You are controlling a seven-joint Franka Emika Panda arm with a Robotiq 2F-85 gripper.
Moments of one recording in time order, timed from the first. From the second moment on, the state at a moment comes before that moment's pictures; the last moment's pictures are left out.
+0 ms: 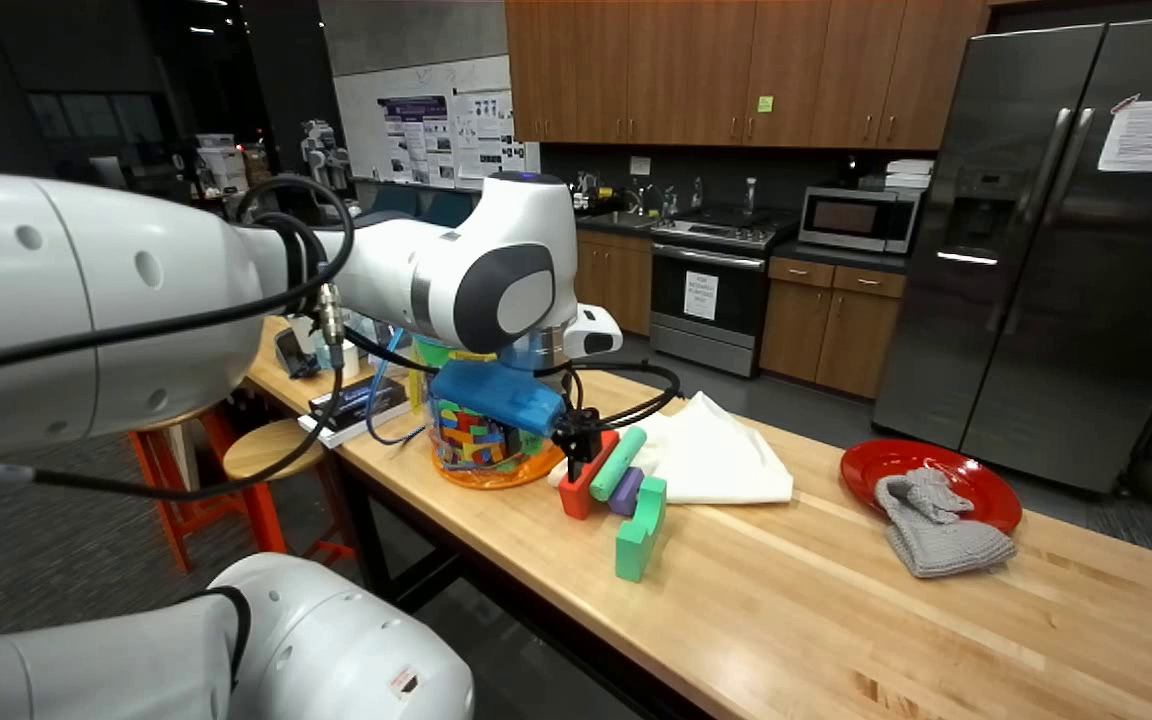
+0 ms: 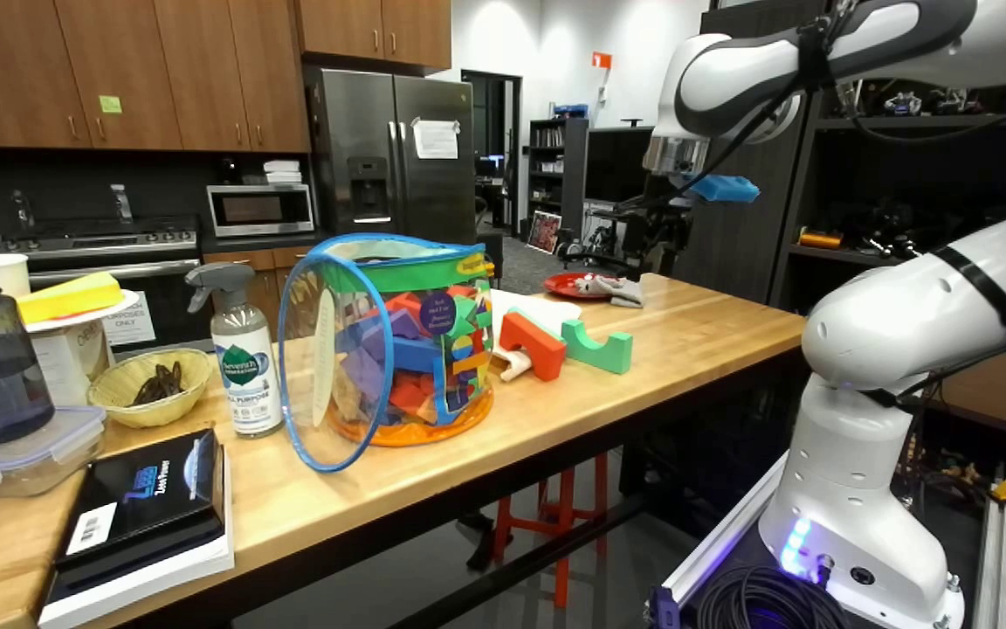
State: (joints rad) arm -0.01 -0.92 -0.06 -2.73 0.04 1.90 -0.03
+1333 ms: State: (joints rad) arm 0.06 -0.81 0.01 -2.44 0.04 2.02 -0.05
